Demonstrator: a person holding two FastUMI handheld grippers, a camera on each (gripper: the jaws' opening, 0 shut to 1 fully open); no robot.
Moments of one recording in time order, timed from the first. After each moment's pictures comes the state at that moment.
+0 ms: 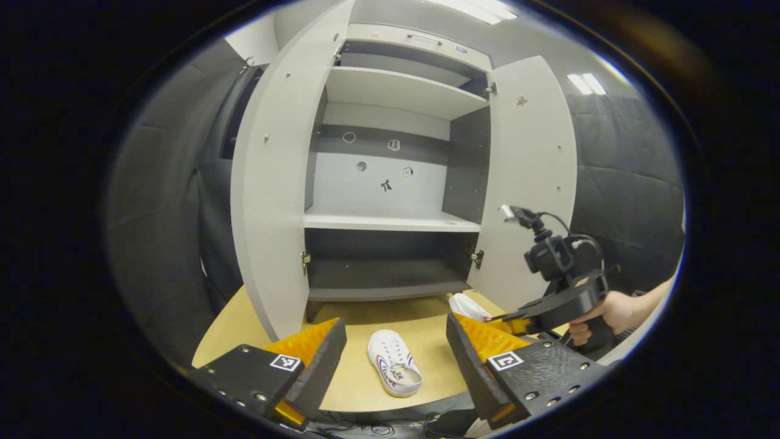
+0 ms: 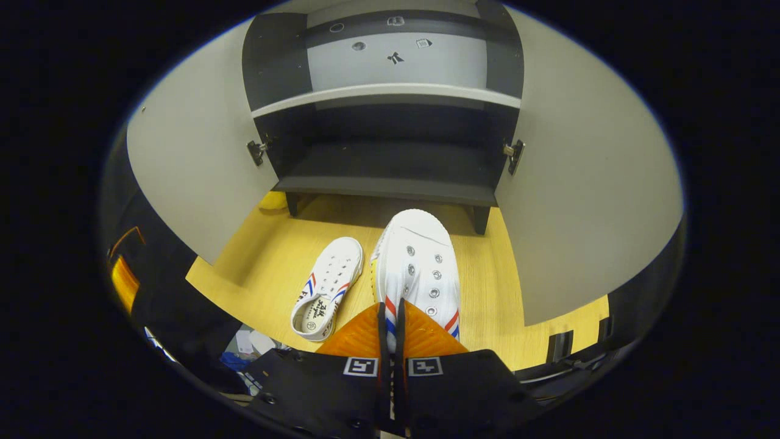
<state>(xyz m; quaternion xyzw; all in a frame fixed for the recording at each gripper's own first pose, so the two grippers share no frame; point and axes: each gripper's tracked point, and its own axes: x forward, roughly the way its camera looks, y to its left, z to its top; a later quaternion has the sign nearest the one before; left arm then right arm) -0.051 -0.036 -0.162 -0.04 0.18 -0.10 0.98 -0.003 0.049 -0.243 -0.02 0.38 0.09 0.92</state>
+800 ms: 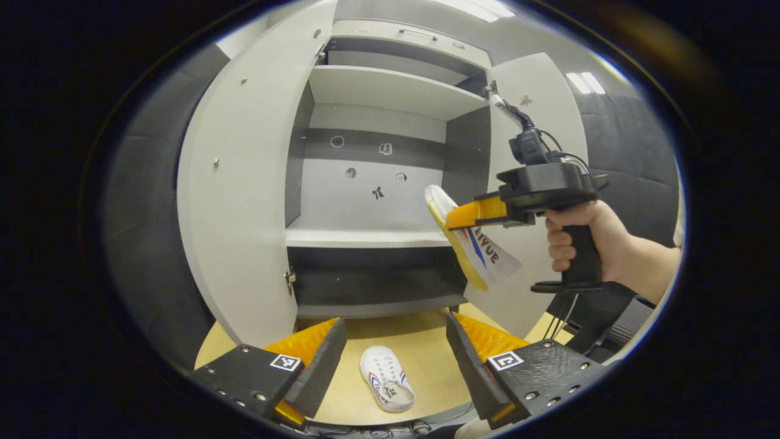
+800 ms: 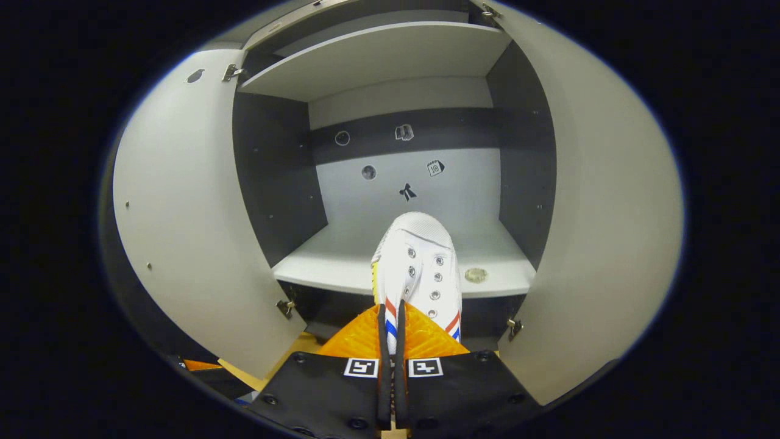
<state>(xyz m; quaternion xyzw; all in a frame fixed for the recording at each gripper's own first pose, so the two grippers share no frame) 0.008 -0.057 -0.131 -0.04 0.17 -0.10 0.98 0.151 0.082 -0.032 0.02 0.16 0.12 0.98</state>
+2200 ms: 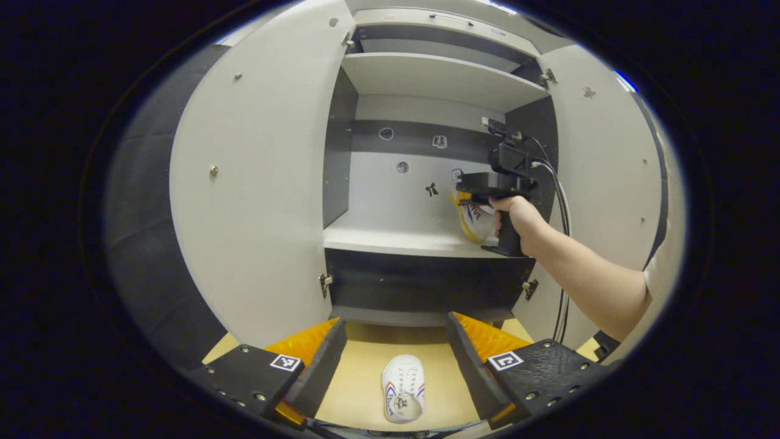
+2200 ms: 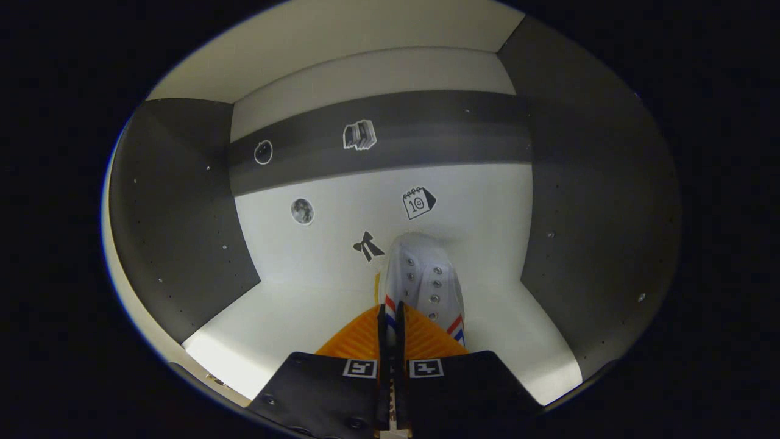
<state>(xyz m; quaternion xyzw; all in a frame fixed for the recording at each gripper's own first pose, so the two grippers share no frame) 0.052 -0.042 -0.143 -0.04 0.21 0.05 0.98 0.390 0.078 -0.034 0.03 0.13 0.07 0.99</state>
